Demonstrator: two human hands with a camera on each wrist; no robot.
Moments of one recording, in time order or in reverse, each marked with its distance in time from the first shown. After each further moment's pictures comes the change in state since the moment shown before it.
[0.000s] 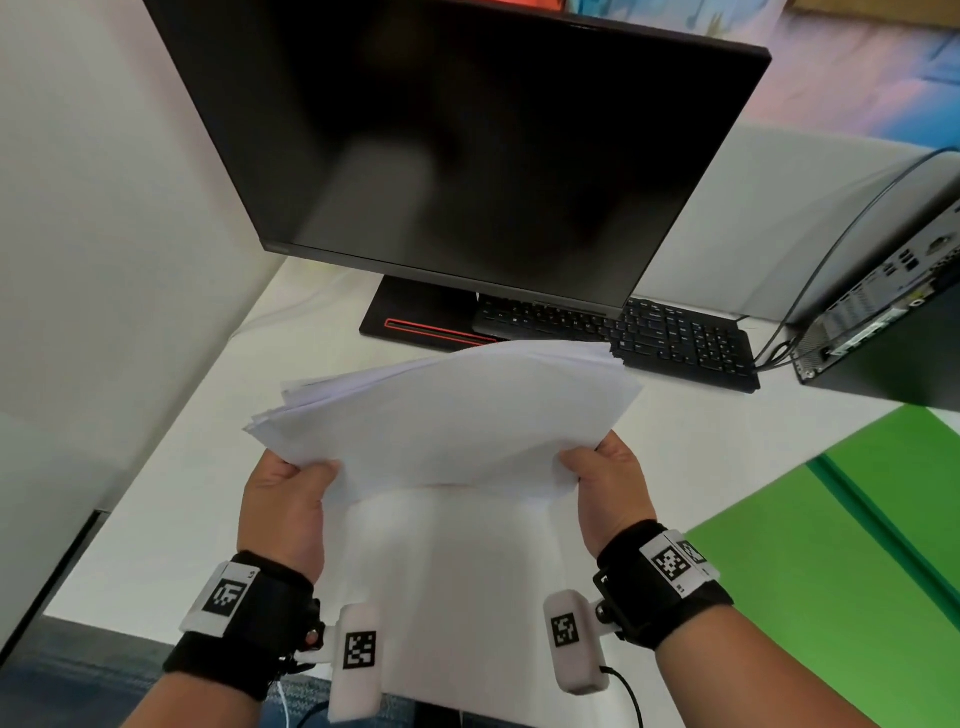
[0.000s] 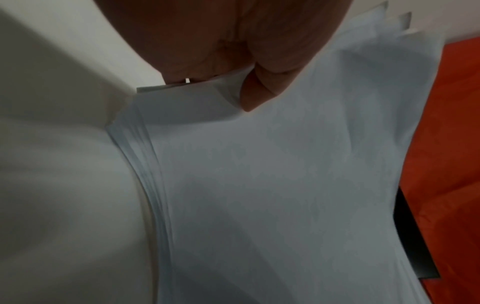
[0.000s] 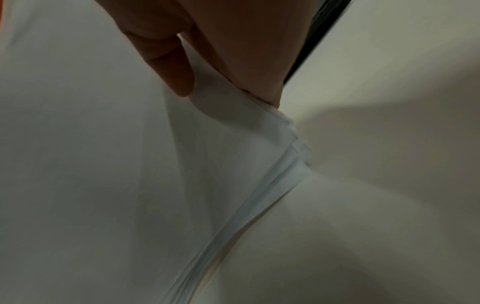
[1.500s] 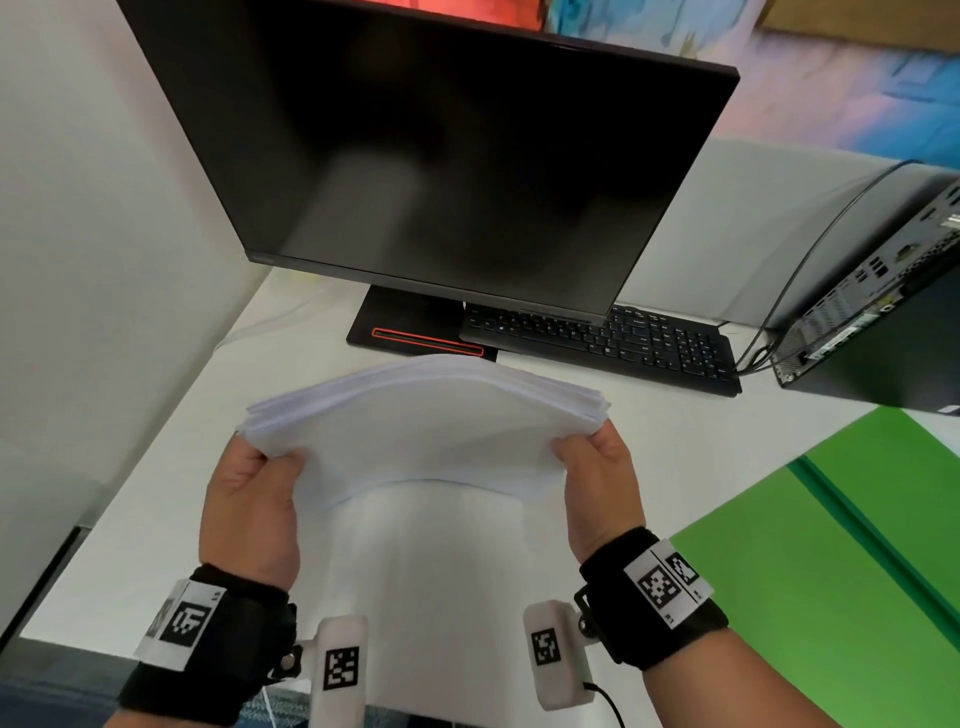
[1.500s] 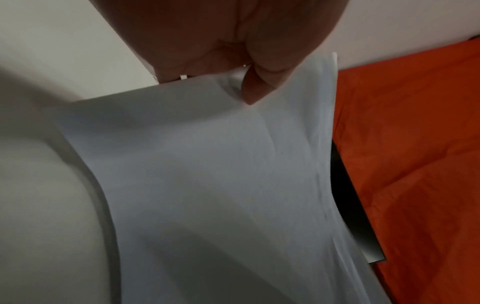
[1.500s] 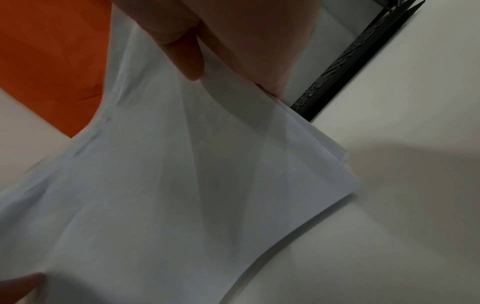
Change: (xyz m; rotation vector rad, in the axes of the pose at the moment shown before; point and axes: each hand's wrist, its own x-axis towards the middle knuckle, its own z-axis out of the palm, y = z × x) left_hand 0.004 0.016 -0.004 -0.009 -0.039 0.174; right_hand -0.027 -0.034 0.018 -0.040 -0.037 -0.168
